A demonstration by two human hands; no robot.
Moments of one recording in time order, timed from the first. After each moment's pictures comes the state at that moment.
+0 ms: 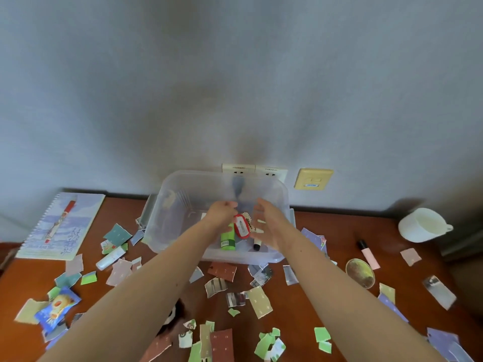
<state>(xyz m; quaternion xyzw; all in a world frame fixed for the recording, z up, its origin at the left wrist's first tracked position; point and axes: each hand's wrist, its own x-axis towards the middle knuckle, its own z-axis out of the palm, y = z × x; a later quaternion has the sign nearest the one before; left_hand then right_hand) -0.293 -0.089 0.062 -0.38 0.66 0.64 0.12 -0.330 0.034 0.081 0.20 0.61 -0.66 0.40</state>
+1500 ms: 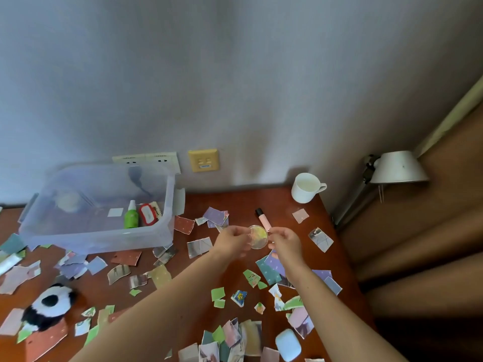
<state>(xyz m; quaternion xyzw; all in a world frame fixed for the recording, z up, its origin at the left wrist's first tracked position) -0.275 0.209 0.041 -0.28 0.69 0.64 0.19 -0.297 0.354 0.021 0.22 0.75 -0.61 0.15</state>
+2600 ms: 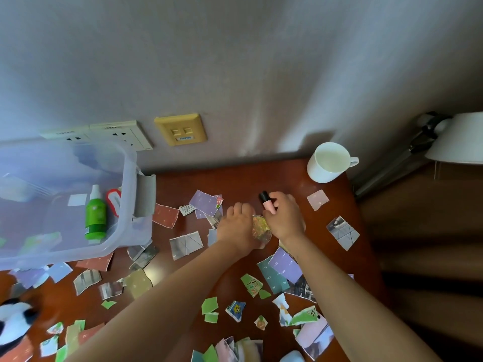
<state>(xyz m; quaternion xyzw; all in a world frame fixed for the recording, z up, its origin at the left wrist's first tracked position) -0.354 0.220 -0.055 -0.04 0.97 0.18 0.17 -0.404 0.343 -0.066 0.02 0.94 -0.31 0.16</state>
